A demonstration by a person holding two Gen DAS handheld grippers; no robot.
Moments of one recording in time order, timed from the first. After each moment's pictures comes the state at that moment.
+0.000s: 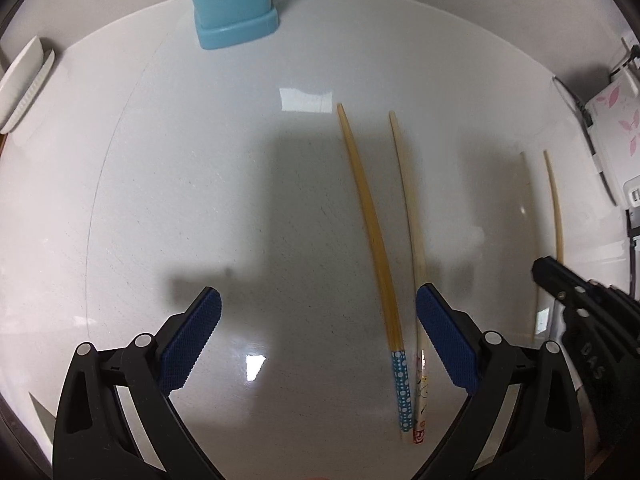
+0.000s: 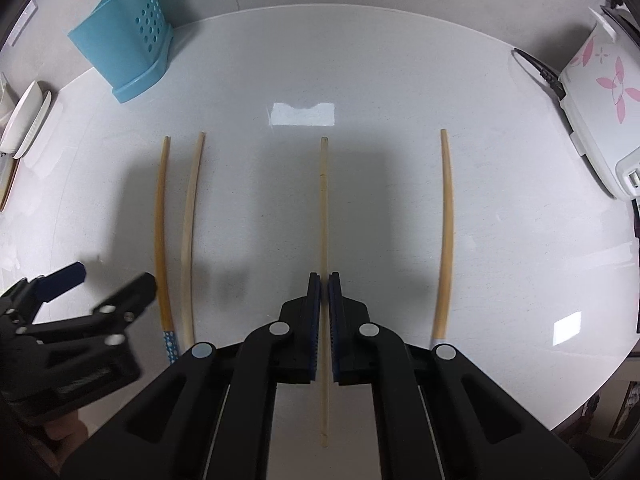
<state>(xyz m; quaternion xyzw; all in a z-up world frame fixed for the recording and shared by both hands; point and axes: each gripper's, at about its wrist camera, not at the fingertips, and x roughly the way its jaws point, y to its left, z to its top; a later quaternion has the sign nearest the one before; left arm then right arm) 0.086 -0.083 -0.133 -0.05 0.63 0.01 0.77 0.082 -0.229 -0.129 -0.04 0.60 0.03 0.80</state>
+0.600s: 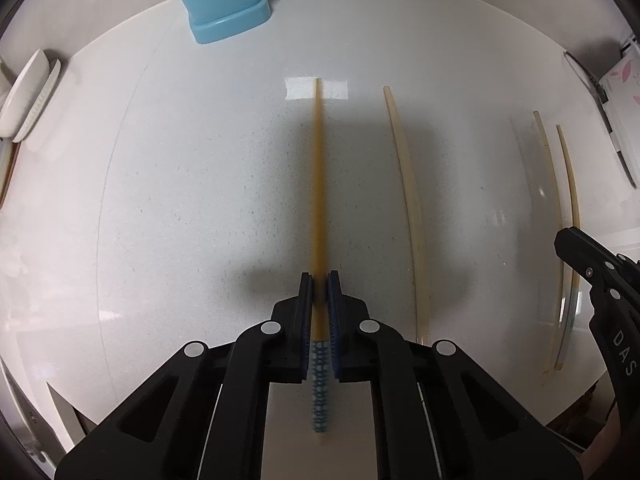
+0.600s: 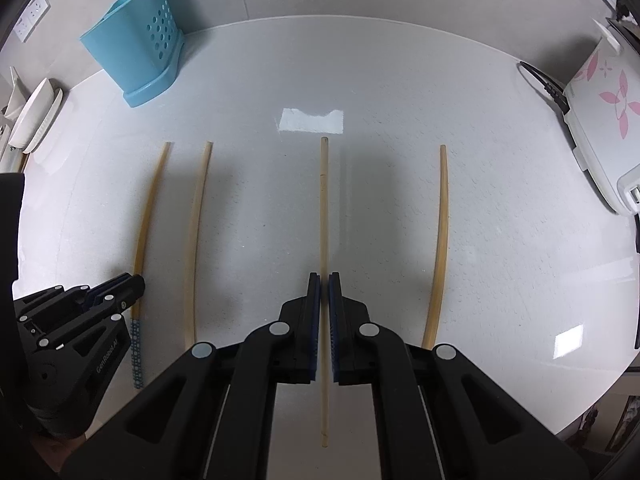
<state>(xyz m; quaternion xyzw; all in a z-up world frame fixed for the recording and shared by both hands) 0.087 -0.096 -0.133 -0.02 0.65 0.03 0.76 0.088 -0.231 -0.115 -0.04 0.59 0.05 0.80</state>
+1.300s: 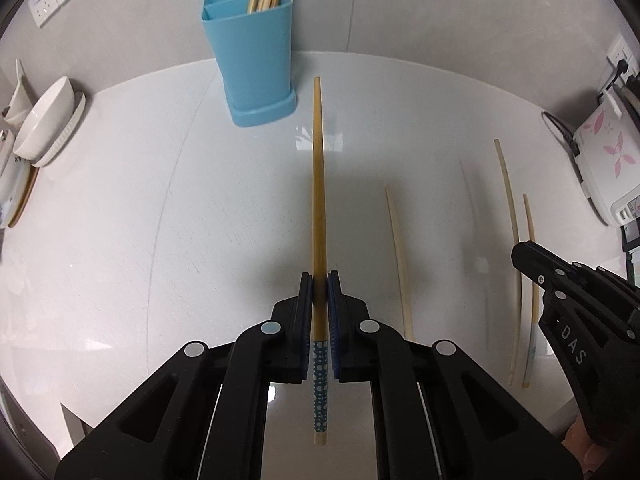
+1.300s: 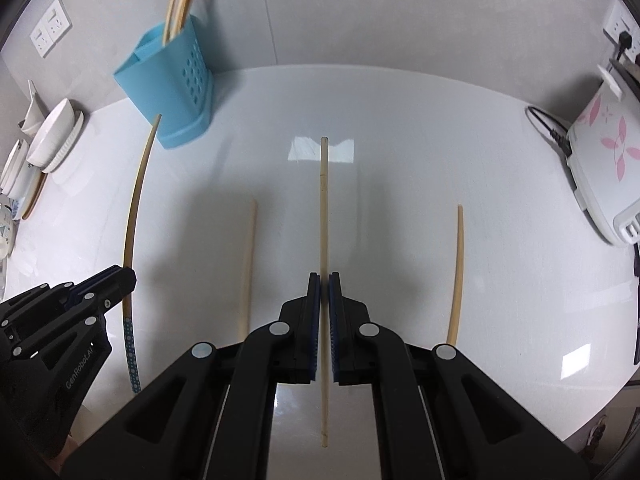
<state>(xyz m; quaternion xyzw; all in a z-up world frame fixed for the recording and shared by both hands) 0.084 -0.067 -0.054 -0.04 0.57 0.02 0.82 0.099 -0.197 -0.069 -0.03 0.55 0.07 0.83</state>
